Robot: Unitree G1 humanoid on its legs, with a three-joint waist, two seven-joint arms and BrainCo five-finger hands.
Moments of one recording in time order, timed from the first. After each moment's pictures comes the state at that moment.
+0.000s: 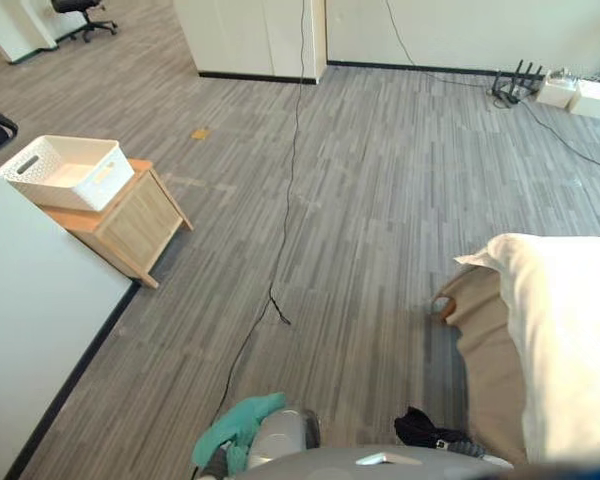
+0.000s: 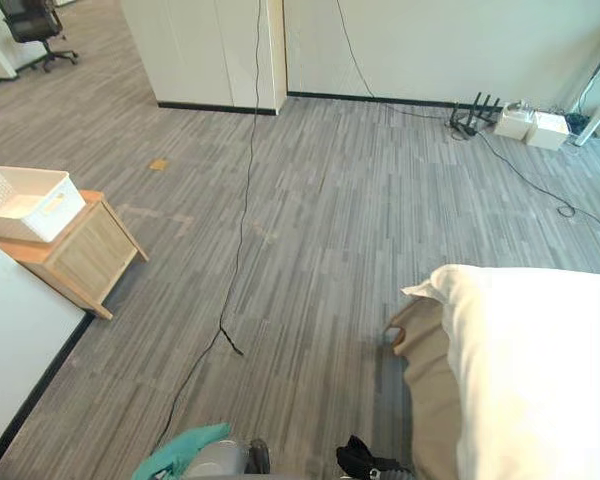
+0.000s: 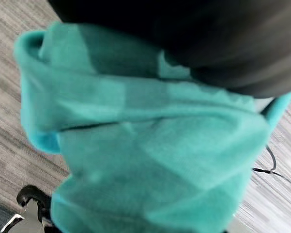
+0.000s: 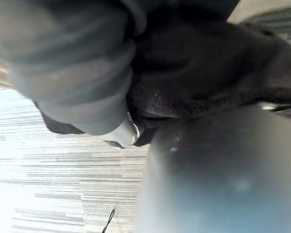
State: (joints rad) left arm 0.22 0.05 0.37 1.00 -0.07 0.15 -0.12; right arm 0.11 -0.10 -0.35 1.05 0.03 0.13 0.22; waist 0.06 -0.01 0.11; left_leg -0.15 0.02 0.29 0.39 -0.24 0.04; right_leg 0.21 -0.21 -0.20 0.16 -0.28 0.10
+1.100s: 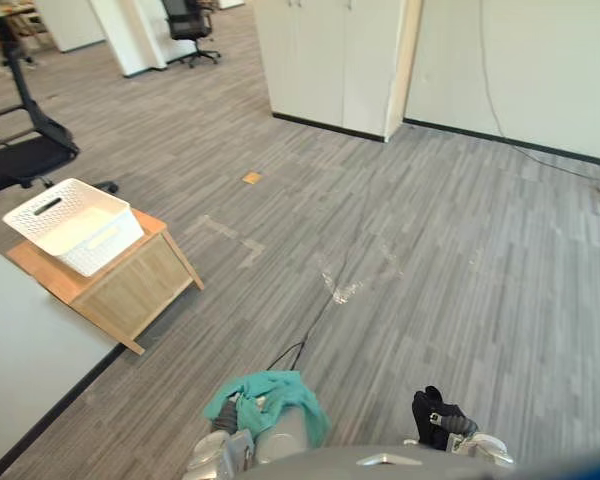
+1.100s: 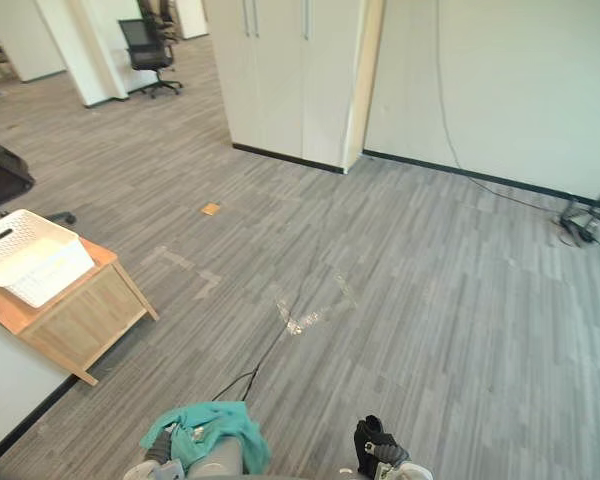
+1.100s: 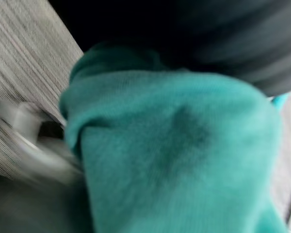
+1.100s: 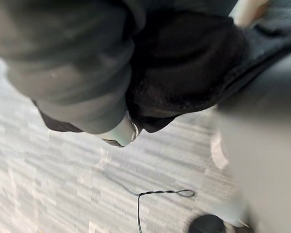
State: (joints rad) left arm 0.15 0.01 0.37 0.94 -0.02 0.04 -0.08; right arm 0.00 -0.09 -0.31 1.09 0.06 0.04 0.21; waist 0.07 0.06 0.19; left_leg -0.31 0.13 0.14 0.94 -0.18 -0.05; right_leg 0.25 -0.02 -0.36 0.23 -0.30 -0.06
